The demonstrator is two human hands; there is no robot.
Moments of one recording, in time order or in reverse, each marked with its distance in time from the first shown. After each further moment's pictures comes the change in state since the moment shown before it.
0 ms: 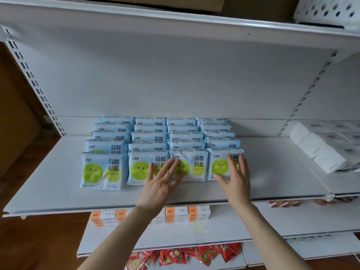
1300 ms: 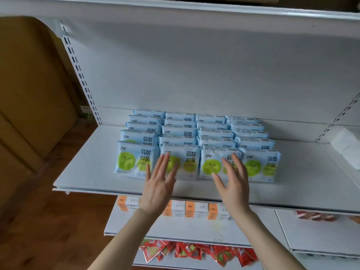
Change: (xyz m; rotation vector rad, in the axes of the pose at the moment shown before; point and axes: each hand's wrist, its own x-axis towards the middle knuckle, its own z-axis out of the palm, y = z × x) left_hand -0.049 -0.030 -0.003 -0.063 0.165 -0.357; right_hand -0.028 -0.072 0.034 0.158 0.186 -0.392
